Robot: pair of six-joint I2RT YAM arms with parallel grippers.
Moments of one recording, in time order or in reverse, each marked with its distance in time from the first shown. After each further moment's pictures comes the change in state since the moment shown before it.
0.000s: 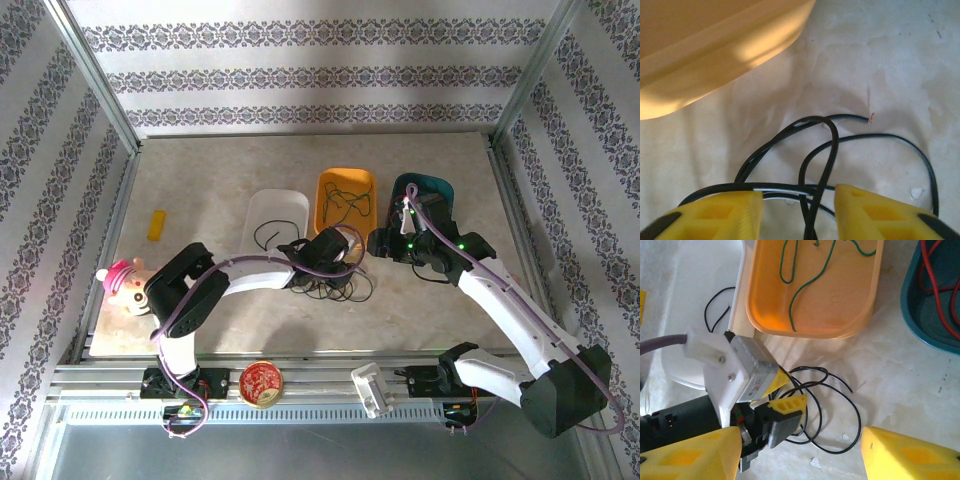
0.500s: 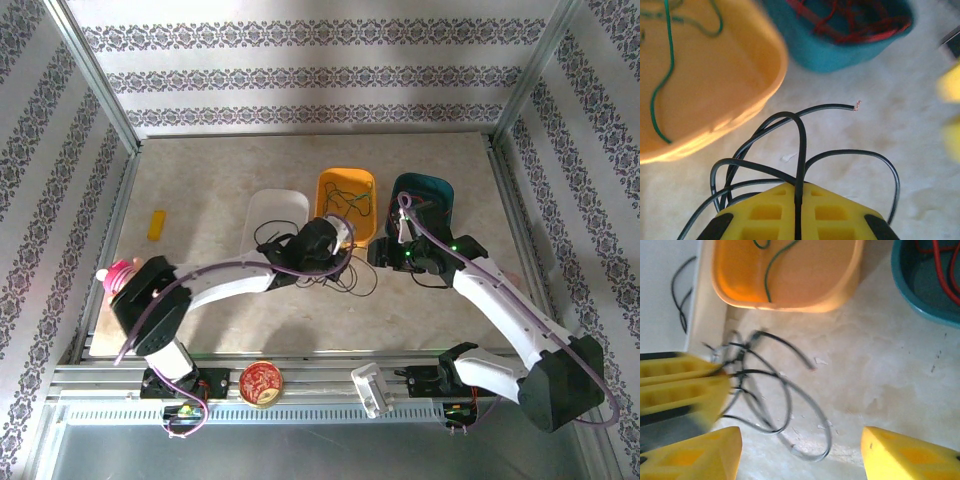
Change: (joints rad) left arm 0.000 -0.241 -0.066 0.074 0.061 -0.003; right arm -0.008 0.039 -0.073 -0.001 -0.007 -0.034
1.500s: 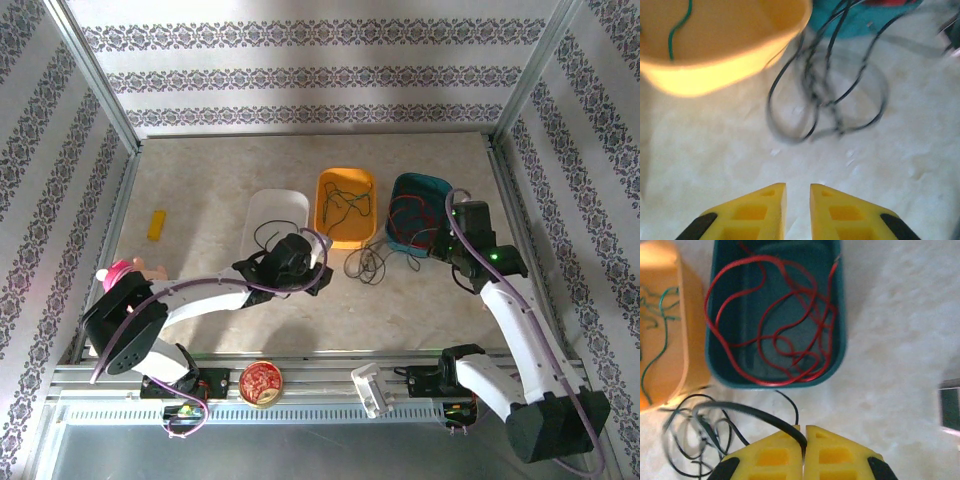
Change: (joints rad) left arm 0.031 -0.122 -0.271 0.098 0.038 -0.071; right arm -0.277 -0.190 0.046 -0.135 0.363 -0.042
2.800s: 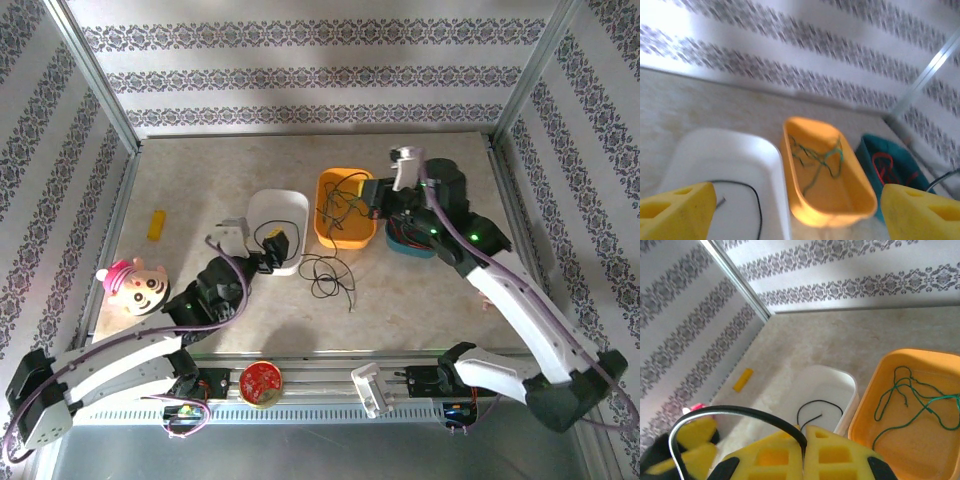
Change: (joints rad) left arm -0.011 -0.647 -0.269 0.203 -0.671 -0.109; right arm 0.421 0.188 0.322 0.389 -0.296 -0.025
